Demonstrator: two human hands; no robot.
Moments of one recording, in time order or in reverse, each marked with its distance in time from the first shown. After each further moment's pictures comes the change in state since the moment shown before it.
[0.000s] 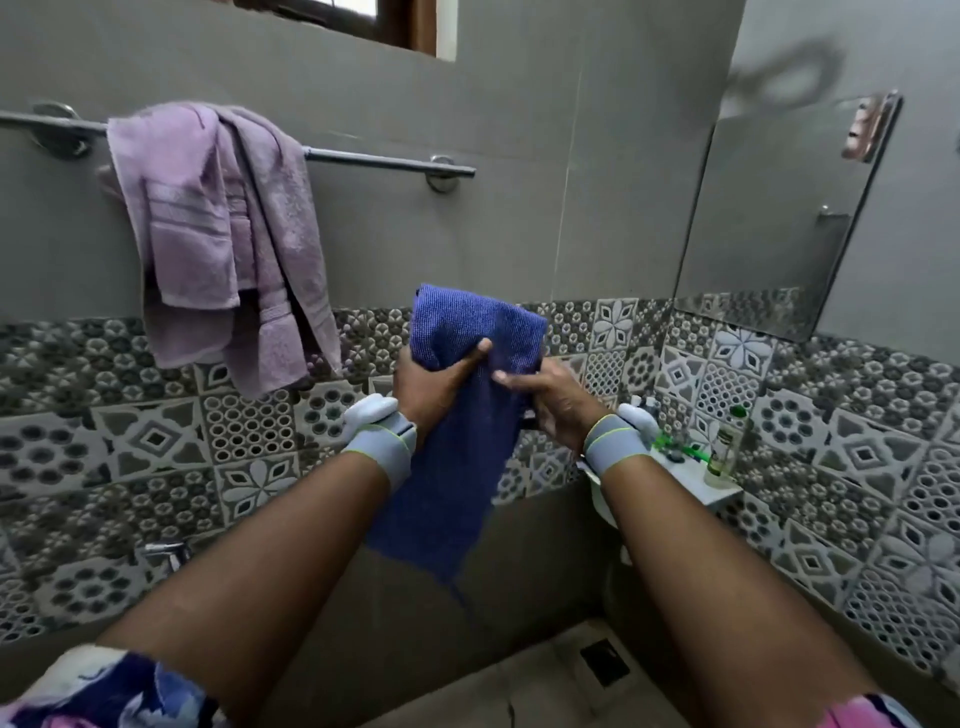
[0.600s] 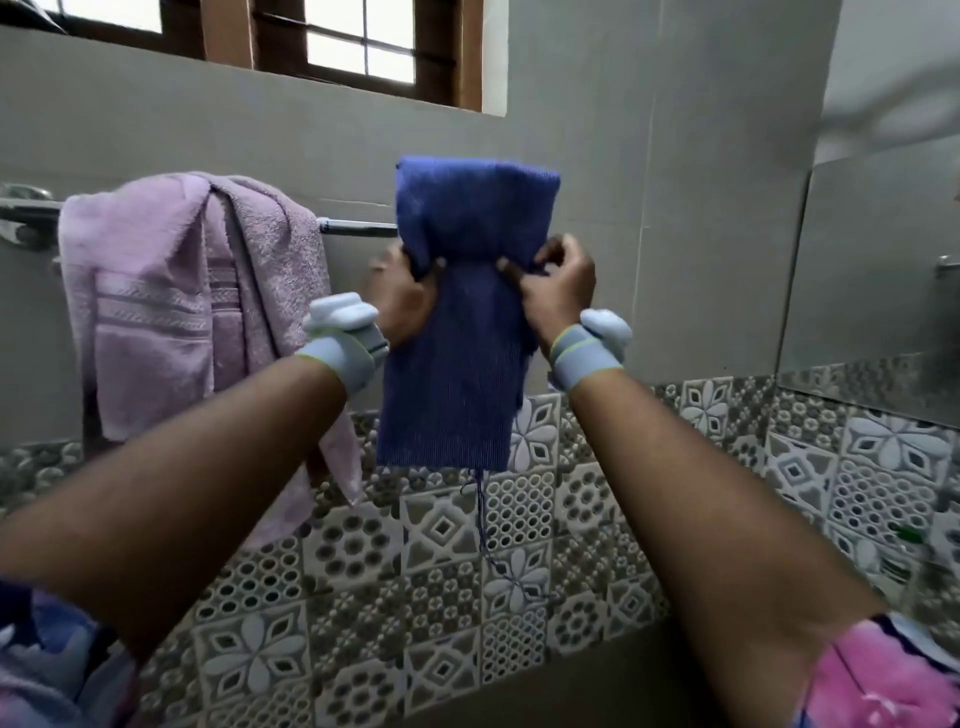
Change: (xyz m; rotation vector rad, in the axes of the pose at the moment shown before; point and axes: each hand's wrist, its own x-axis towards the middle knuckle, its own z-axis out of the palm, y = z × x) left_hand 0.261 0.063 -0.031 0.799 0.189 0.450; right_hand 0.266 -0.107 0.039 -0.254 0.640 -0.722
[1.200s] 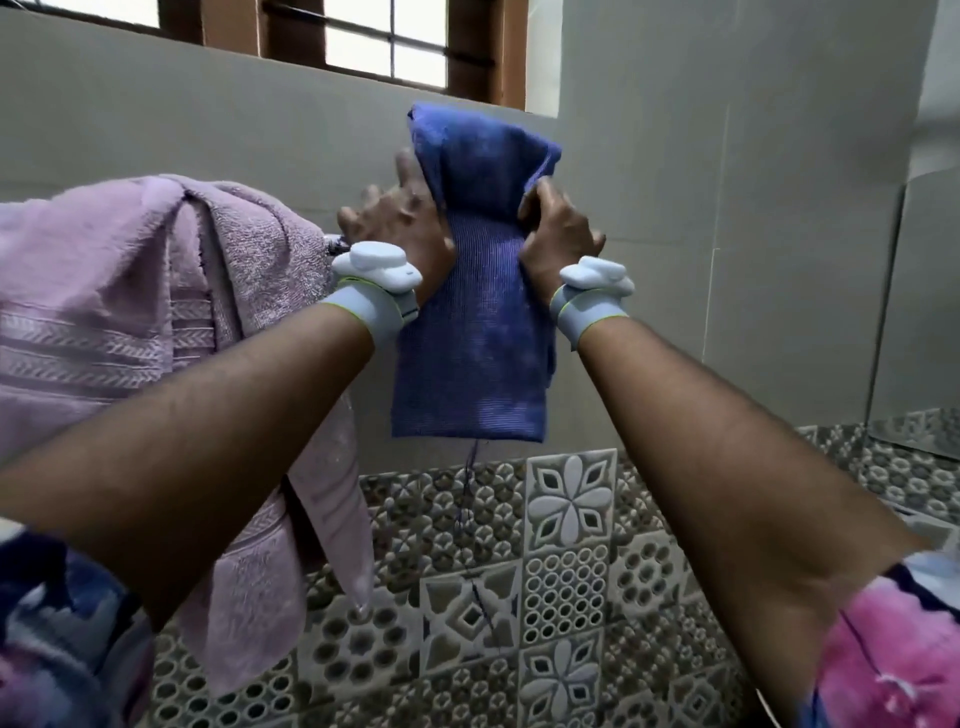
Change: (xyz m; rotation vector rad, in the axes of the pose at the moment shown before) left_hand 0.124 -0.039 0.030 0.512 0.277 0.127; right_hand 0.102 0.024 0.102 -0.561 -0.069 -0.323
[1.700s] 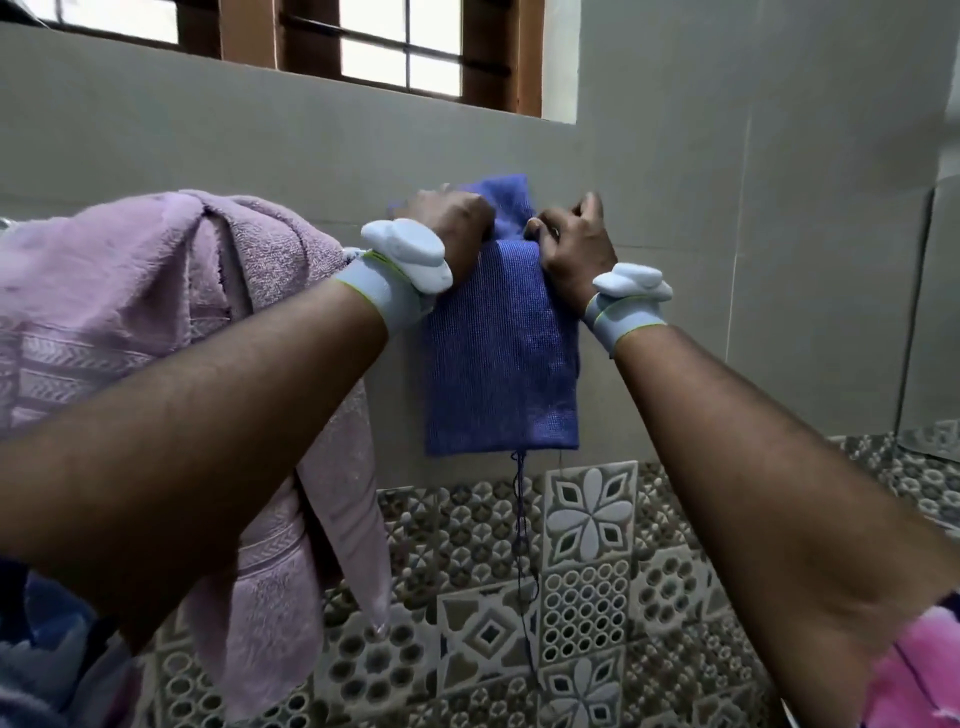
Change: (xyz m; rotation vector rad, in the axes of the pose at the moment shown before) left_hand 0.031 0.003 -0.015 0.162 -0.279 0.445; right_hand 0.015 0.016 0.011 0.047 -0.109 -0.117
